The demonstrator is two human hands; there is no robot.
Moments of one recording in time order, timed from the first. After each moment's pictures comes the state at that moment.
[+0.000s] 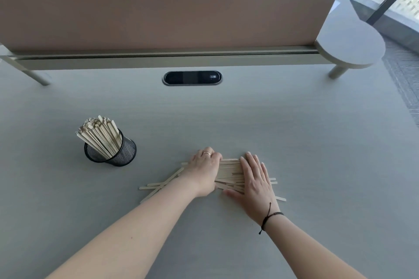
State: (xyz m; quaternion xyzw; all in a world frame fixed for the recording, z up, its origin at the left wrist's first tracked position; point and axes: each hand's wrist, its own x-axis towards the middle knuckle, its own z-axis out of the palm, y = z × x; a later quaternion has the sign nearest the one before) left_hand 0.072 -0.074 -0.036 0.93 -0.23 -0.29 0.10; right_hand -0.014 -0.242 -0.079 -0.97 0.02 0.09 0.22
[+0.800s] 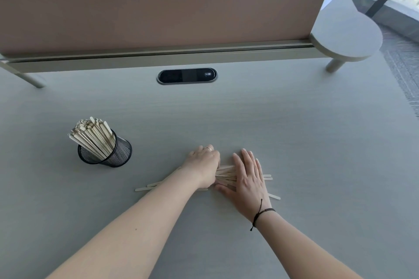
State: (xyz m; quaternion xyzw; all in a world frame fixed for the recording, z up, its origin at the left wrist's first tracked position) left_hand 0.085 -0.092 -0.029 0.93 -0.23 -0.29 0.07; right_hand -0.010 -0.232 -0.086 -0.97 0.03 0.06 0.23
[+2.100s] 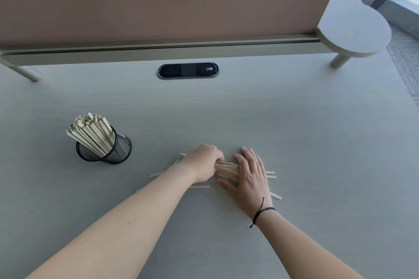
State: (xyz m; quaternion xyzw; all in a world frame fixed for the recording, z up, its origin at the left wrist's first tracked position) left_hand 0.096 -0.080 -0.038 0.89 -0.24 -0.33 0.20; right_hand -0.010 -0.231 -0.094 -0.97 0.05 0.01 0.25
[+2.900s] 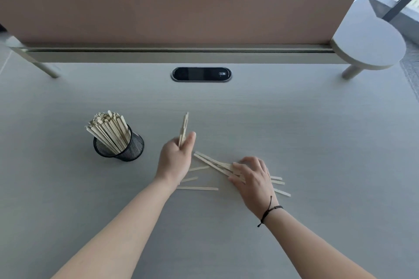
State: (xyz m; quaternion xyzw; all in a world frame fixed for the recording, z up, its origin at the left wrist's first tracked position) left_hand 0.080 -0.021 0.000 0.83 0.16 -0.10 0.52; right_hand 0.003 -0.228 -0.084 -0.96 0.00 0.02 0.30
